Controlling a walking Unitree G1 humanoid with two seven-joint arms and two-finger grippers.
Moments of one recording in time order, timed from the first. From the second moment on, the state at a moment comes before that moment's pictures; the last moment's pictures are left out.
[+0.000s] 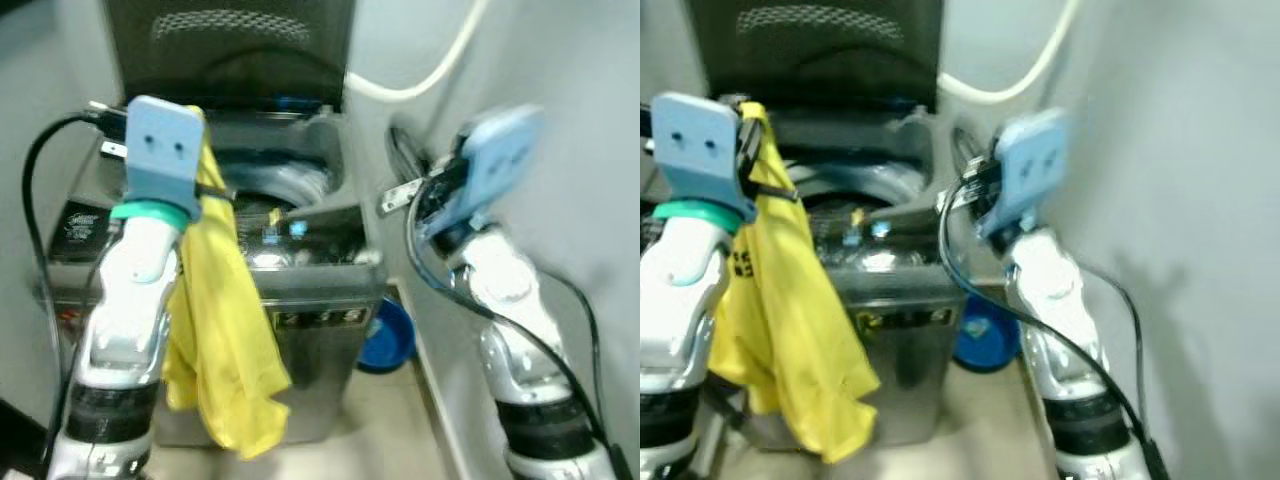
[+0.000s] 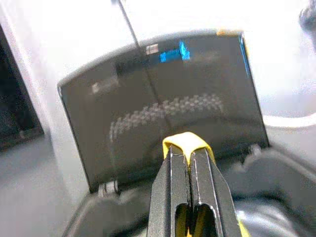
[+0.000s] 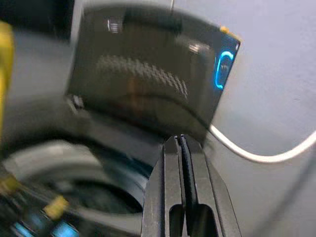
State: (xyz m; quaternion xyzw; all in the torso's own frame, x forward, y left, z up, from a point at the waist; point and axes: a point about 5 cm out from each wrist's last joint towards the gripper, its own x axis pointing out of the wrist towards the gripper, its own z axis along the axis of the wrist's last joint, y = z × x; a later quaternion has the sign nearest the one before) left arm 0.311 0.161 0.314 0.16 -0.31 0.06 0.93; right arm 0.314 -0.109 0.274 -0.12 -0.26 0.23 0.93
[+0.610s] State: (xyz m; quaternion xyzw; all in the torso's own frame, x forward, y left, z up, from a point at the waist) left arm 0.305 0.187 0.318 0.14 -0.32 0.21 0.91; right arm 0.311 -0.092 0.265 -0.09 -0.26 0.30 0.91
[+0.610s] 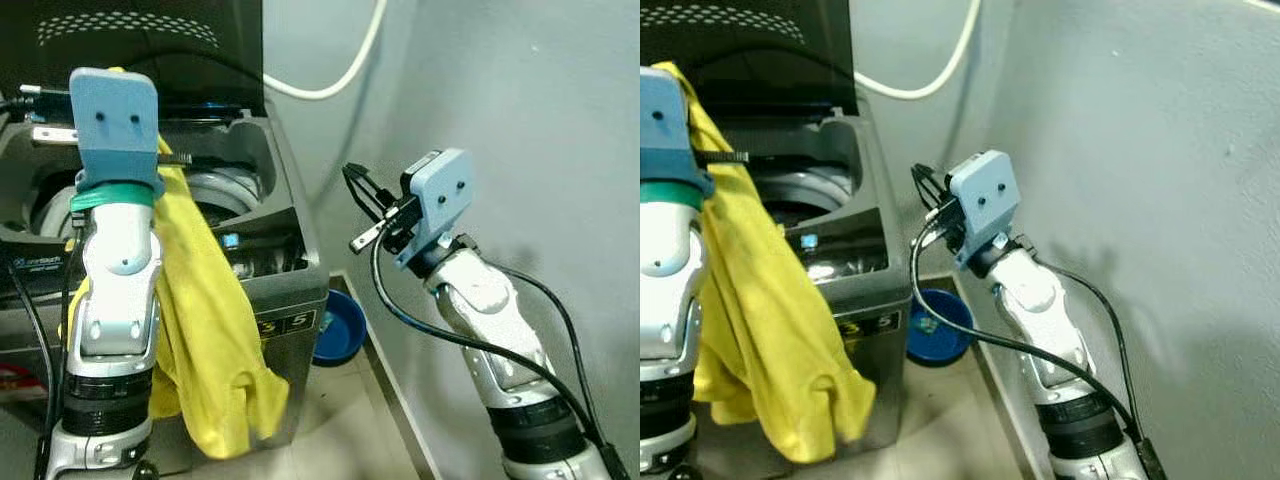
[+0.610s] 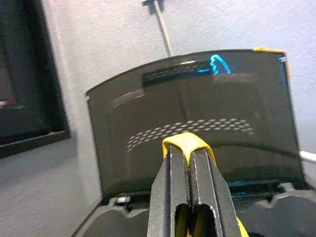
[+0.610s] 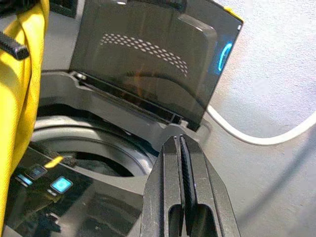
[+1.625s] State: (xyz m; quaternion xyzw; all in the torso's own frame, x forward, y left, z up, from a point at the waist) left arm 0.310 0.178 0.311 0.13 -0.30 0.19 0.92; right arm 0.314 -0.099 0.268 -0.04 -0.27 0.27 0.92
